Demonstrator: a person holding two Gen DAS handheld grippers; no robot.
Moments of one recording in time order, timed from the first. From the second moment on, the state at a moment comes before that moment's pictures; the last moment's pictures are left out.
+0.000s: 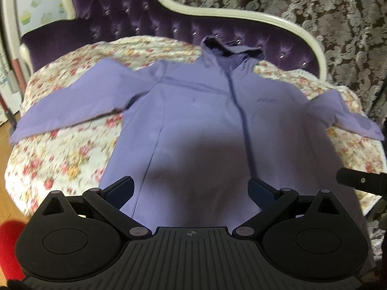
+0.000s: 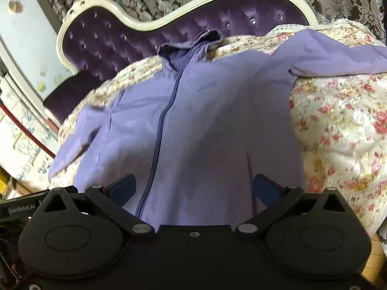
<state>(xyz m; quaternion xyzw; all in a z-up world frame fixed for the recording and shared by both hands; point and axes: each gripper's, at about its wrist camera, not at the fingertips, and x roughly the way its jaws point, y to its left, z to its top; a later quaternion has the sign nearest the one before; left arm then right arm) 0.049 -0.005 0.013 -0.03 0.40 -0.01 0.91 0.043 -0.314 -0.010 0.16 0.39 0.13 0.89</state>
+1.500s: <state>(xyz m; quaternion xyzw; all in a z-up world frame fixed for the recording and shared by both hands) 0.194 -0.004 -0.059 0.01 0.40 -0.01 0.92 0.215 -0.635 -0.084 0.33 0.28 -0.25 0.87</state>
